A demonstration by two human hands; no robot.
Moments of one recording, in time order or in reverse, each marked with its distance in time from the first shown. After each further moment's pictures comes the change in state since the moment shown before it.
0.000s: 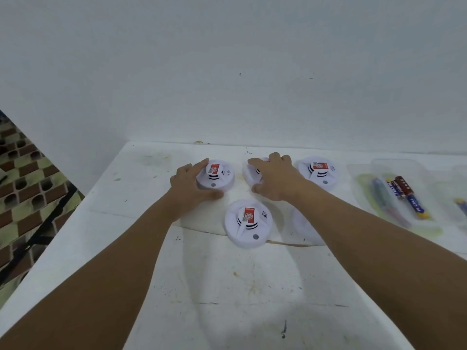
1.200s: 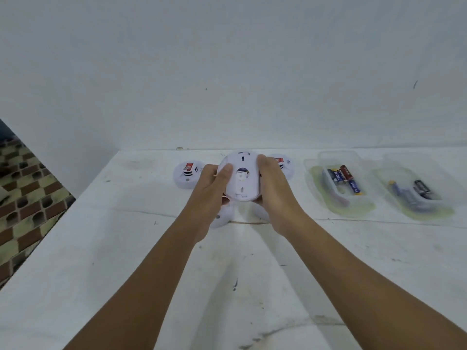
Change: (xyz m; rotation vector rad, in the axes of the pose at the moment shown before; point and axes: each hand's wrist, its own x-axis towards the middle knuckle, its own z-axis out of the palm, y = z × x) left_hand -0.134 0.129 0.071 -0.692 0.030 0.097; right_hand -0.139 0.018 -0.002 1.569 0.256 0.019
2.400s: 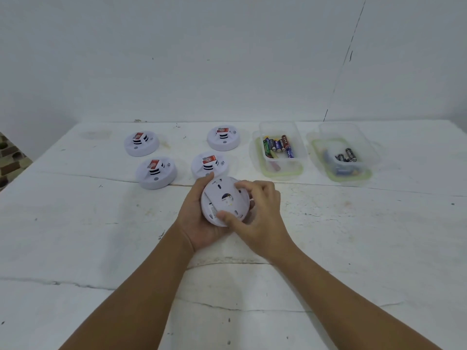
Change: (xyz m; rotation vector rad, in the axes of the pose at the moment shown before) left_hand -0.082 -0.065 0.130 -0.783 -0.298 -0.531; right_hand -0.119 0.079 -0.150 -0.598 0.045 -0.389
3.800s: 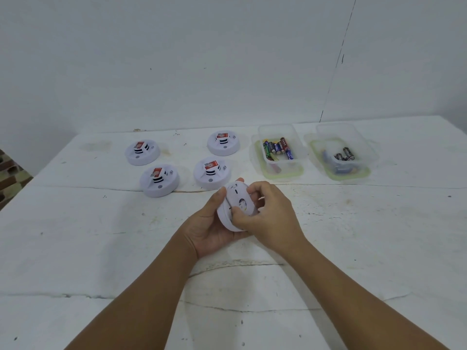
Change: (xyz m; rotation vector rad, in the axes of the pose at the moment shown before) left_hand 0.003 -0.007 -0.014 0.023 -0.302 -0.048; right_hand 0.007 -0.023 -0.014 -0.016 0.042 0.177
